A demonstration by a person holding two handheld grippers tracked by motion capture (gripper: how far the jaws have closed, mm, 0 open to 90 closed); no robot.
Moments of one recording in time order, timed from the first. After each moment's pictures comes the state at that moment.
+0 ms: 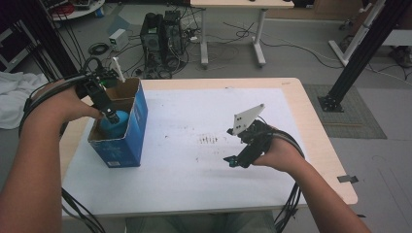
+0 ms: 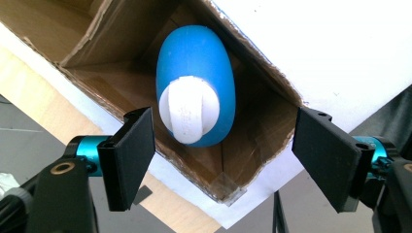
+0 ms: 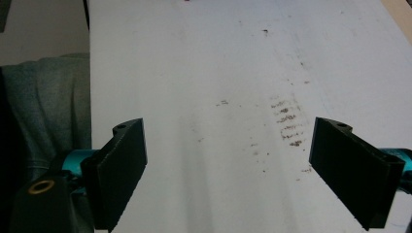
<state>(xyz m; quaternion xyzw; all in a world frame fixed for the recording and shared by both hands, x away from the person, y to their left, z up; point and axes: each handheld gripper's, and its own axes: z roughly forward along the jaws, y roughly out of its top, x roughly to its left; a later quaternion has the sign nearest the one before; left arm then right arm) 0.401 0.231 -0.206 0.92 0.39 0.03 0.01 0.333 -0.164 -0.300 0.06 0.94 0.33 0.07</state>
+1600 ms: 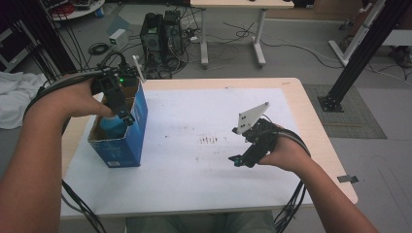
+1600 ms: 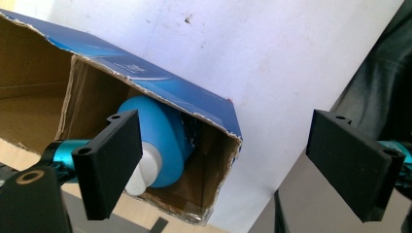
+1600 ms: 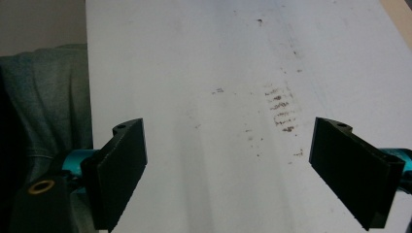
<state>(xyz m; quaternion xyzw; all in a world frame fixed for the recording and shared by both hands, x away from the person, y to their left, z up) 0.387 0.178 -0.181 0.97 0.23 0.04 0.01 0.330 -0.173 -0.291 0.07 0.94 0.31 0.08</state>
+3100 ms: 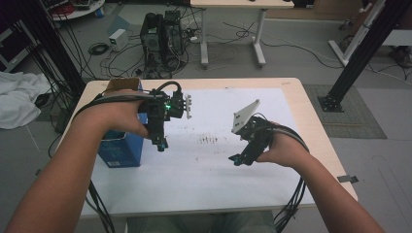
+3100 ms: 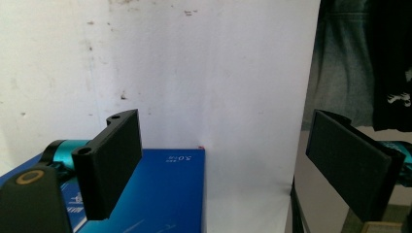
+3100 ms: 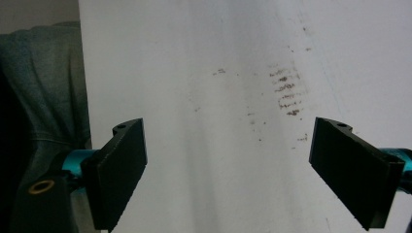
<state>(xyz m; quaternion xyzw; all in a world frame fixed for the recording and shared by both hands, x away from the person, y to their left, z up) 0.357 0.078 -0.222 1.00 0.02 0.00 0.00 0.340 -0.165 -0.293 0.07 0.96 0.26 0.06</state>
